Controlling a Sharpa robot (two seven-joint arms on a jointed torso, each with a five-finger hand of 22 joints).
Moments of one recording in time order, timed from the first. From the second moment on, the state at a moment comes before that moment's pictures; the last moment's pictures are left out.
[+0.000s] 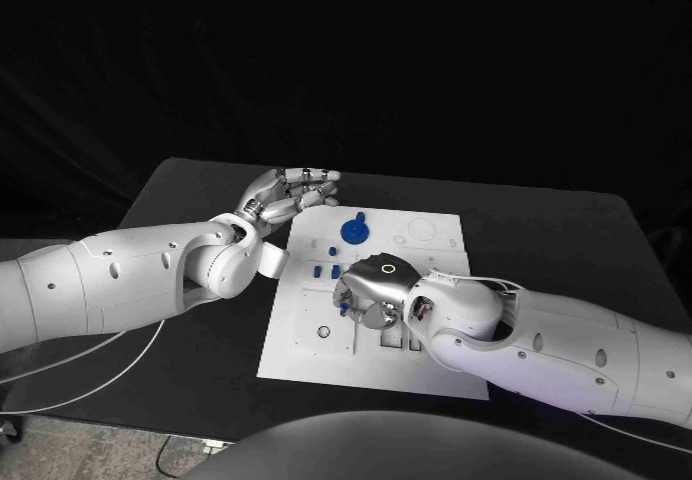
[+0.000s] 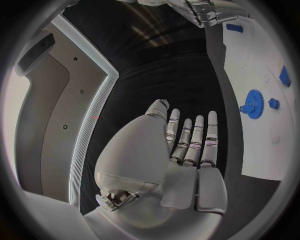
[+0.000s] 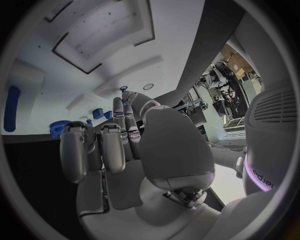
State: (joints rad) left arm 1.18 -0.84 -0.21 1.45 -0.08 -0.22 0.61; left_hand 1.52 0.04 -0.01 0.29 0.53 0.79 0.16 0.18 0.19 0.32 0.16 0.63 0.15 0.41 0.17 0.57 0.14 0.16 0.53 0.29 0.14 0.93; right arm 1.02 -0.57 -0.11 1.63 -1.82 -0.22 -0.18; right_hand 1.39 -0.07 0.38 -0.04 0.36 1.11 0.12 0.10 0.33 1.04 0.07 0.32 0.26 1.46 0.00 1.45 1.31 0.04 1.47 0.11 1.41 1.31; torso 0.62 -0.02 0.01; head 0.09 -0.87
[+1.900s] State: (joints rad) left arm 1.18 -0.83 -0.21 1.44 -0.07 -0.20 0.59; left_hand 1.52 0.04 -0.02 0.29 0.53 0.78 0.16 0.18 0.18 0.32 0.17 0.63 0.14 0.41 0.17 0.57 0.14 0.16 0.53 0.29 0.14 0.93; right arm 1.02 -0.57 -0.11 1.63 -1.88 -0.20 -0.19; right_hand 1.40 -0.09 0.38 -0.05 0.36 1.11 0.12 0.11 0.33 1.05 0.07 0.32 0.25 1.46 0.00 1.44 1.31 0.04 1.46 0.11 1.39 1.31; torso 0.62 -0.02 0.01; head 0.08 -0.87
